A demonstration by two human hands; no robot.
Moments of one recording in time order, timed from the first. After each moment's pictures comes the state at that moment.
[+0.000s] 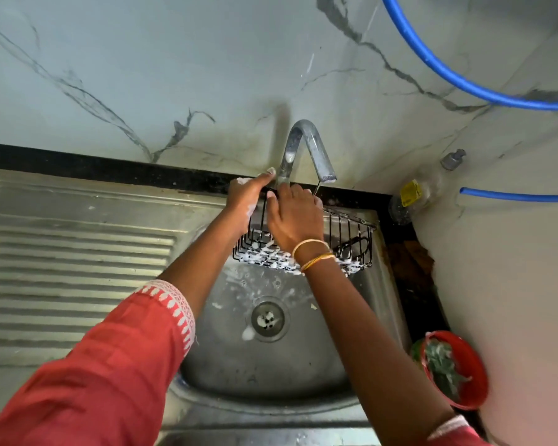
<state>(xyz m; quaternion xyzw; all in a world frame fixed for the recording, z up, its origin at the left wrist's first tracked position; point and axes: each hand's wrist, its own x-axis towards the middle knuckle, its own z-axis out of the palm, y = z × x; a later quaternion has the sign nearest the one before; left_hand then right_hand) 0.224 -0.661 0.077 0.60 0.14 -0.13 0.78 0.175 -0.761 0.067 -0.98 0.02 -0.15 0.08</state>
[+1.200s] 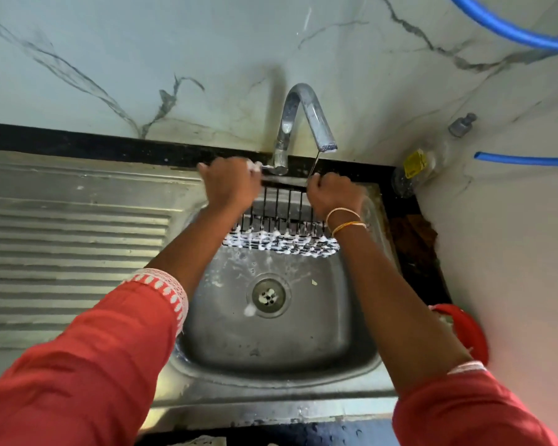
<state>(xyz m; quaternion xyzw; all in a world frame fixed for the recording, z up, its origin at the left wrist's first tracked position) 0.217 -0.658 0.051 0.96 -0.02 0.08 0.28 0.186 -0.820 0.061 -0.98 0.17 -0.02 0.07</state>
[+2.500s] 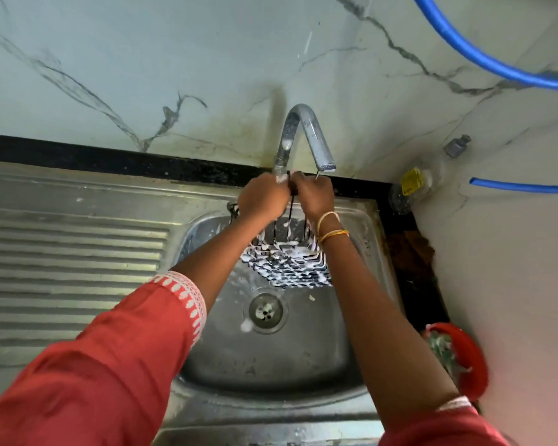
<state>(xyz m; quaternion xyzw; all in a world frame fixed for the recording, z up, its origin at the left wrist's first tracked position) 0.210 -0.697 0.075 0.91 -0.03 -0.05 0.40 0.204 -0.795 0.071 -0.81 0.21 -0.07 0.55</state>
